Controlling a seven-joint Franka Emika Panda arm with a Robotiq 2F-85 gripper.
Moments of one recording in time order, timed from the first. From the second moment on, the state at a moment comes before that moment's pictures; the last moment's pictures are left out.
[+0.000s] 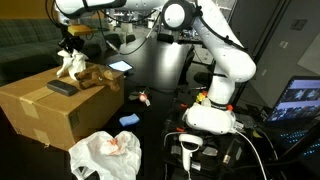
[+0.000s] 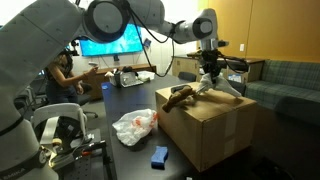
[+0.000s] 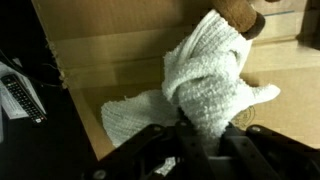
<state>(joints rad) 0.15 0.84 -0.02 -0.95 -0.10 1.92 0.29</state>
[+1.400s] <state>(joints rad) 0.17 0.07 0.01 -1.75 -0.09 1.85 0.56</state>
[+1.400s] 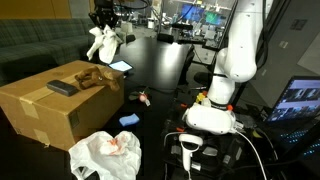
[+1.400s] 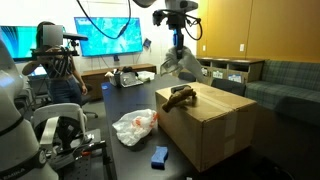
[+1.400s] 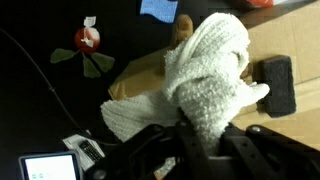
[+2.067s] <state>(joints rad) 0.15 -0.18 0.05 -2.36 0.16 2.04 0.66</state>
